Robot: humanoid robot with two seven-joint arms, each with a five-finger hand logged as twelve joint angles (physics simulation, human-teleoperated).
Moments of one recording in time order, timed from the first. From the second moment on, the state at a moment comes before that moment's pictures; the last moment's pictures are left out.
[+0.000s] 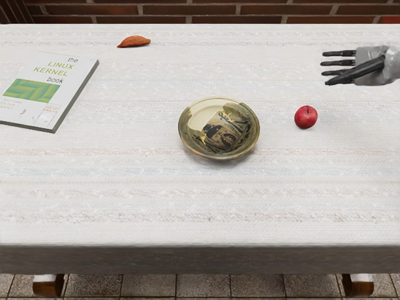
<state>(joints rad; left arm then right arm) -0.01 0.00 0.06 -0.14 -0.01 -0.09 0.11 1.22 -0.55 0.42 0.38 0.06 0.61 -0.61</state>
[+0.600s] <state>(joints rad) -0.01 0.00 0.06 -0.14 -0.01 -0.09 0.11 1.58 -0.34 -0.28 0.64 -0.31 0.13 -0.61</state>
